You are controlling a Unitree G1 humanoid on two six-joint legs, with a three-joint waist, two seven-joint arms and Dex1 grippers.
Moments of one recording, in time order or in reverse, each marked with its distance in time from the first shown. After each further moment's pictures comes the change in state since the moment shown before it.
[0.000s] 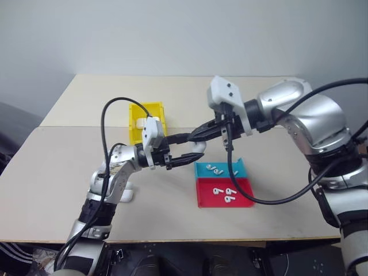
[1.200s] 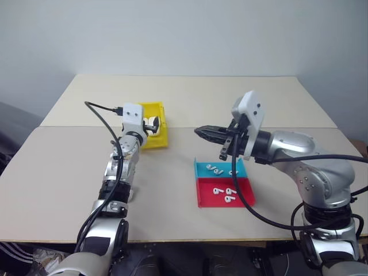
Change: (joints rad) left arm -0.192 -0.162 0.160 0.408 0.417 -0.104 0.975; right arm 0.451 0.192 -0.351 -0.419 0.183 0.152 -0.609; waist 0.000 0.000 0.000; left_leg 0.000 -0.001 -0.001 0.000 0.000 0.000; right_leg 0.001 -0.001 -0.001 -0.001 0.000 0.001
